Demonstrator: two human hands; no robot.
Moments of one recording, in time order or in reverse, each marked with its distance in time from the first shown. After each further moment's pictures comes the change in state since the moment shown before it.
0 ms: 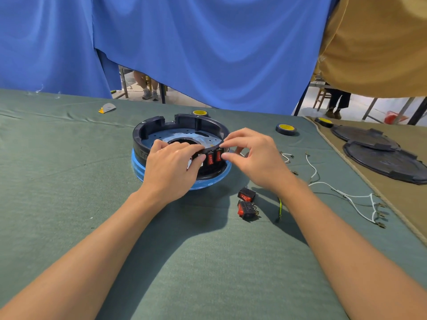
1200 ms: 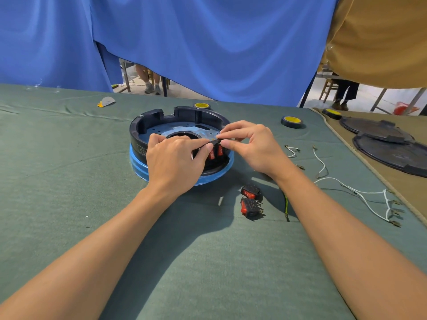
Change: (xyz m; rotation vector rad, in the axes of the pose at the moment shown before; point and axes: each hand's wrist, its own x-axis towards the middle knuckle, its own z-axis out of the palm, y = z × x) left_hand 0.006 0.012 0.012 -0.067 0.152 -0.147; right_hand 0.019 0.018 0.013 0.246 -0.064 0.098
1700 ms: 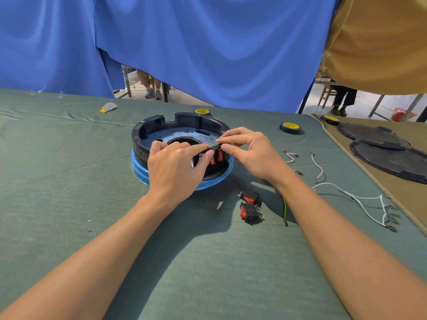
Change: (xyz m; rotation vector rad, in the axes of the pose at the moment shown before) left_hand -0.004 -0.002 0.000 0.004 0.047 0.038; right_hand 0.000 0.000 -0.001 -0.008 -0.039 0.013
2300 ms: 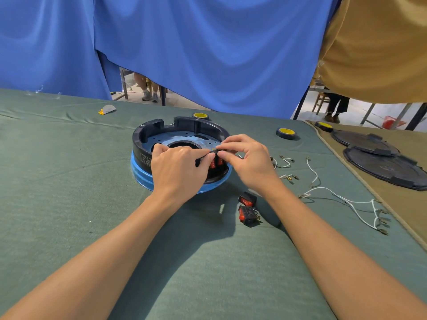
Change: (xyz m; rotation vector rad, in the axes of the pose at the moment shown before) left_hand 0.004 0.006 0.000 0.028 -0.013 -0.033; right_hand -0.011 -0.007 0.016 -0.066 0.202 -0.048
